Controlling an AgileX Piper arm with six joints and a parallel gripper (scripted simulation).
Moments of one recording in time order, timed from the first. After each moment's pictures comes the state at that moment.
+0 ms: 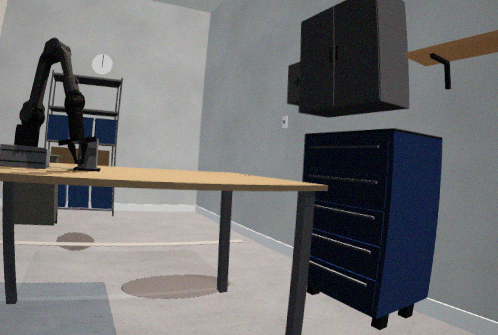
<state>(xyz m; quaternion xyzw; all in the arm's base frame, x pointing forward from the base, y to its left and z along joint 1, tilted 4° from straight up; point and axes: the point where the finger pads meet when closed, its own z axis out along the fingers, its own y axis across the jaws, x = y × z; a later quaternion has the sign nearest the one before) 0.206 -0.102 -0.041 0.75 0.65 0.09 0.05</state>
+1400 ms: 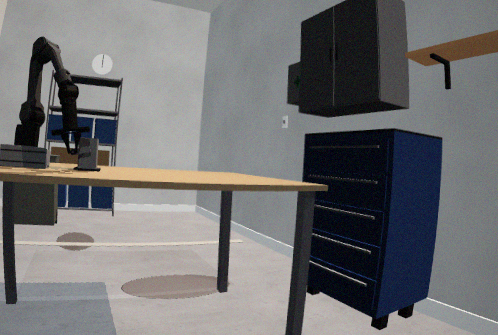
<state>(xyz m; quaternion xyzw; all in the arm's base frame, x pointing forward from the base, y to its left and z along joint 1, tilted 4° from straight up) 0.177 -0.101 -0.006 0.75 0.65 0.09 0.05</state>
